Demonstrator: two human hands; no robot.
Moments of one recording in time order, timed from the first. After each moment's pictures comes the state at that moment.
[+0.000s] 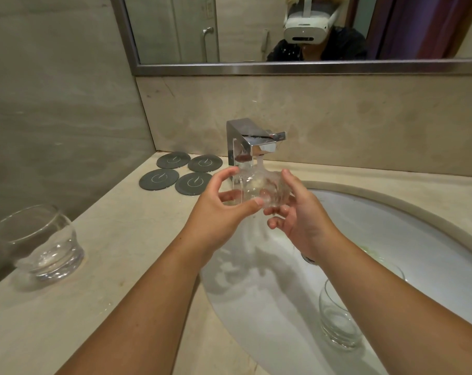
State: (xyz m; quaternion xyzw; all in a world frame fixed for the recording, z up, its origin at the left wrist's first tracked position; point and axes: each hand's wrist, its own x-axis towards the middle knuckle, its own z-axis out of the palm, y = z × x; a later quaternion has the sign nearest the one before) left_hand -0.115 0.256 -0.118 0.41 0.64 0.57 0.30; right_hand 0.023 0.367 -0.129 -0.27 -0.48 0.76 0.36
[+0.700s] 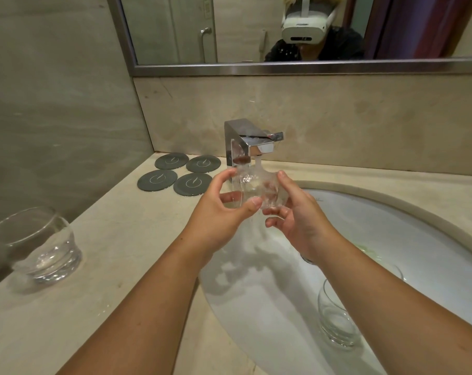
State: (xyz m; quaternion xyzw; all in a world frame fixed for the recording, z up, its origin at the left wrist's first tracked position) left_hand -0.114 0.259 -0.122 0.43 0.65 0.56 0.29; right_hand 0.023 0.366 -0.130 -0.30 -0.47 0.75 0.36
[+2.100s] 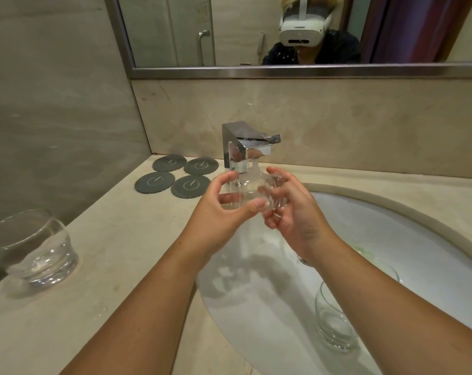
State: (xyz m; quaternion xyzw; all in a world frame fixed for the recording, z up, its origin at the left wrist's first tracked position) left_hand -0.112 0.258 -0.119 0.42 0.64 0.57 0.29; right_hand 0.023 0.364 -0.127 -0.24 -0.48 0.76 0.38
